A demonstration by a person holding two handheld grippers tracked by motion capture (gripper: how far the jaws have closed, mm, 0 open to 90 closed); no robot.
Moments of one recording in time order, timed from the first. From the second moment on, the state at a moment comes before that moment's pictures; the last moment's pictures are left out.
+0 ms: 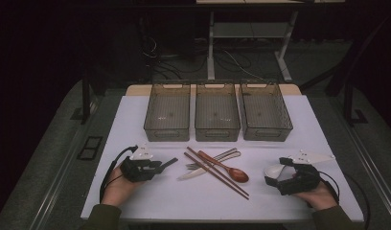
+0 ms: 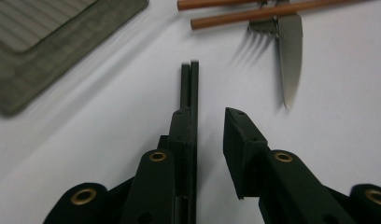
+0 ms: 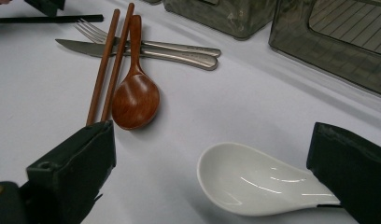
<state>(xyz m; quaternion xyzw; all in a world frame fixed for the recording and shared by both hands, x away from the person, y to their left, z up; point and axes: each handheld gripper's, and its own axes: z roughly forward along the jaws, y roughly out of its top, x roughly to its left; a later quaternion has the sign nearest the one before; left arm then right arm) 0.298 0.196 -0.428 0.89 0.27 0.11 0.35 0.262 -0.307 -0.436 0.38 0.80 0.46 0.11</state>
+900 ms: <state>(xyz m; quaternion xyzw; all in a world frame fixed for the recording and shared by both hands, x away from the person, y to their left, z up) 0.277 0.227 -0.434 0.89 0.30 0.12 0.33 0.262 -0.307 -0.436 0.38 0.80 0.46 0.11</state>
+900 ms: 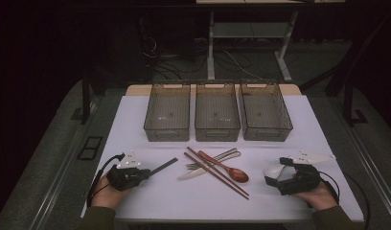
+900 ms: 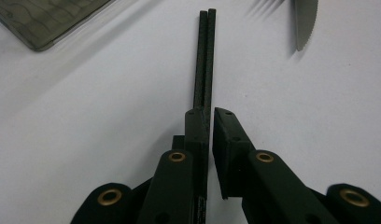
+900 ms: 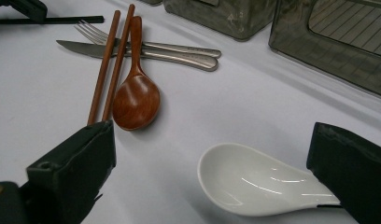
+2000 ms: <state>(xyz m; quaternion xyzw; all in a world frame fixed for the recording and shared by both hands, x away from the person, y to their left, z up) 0.280 0.227 -0.440 0.89 0.30 0.10 0.33 0.262 -0.307 -0.436 0.38 0.80 0.46 0.11</state>
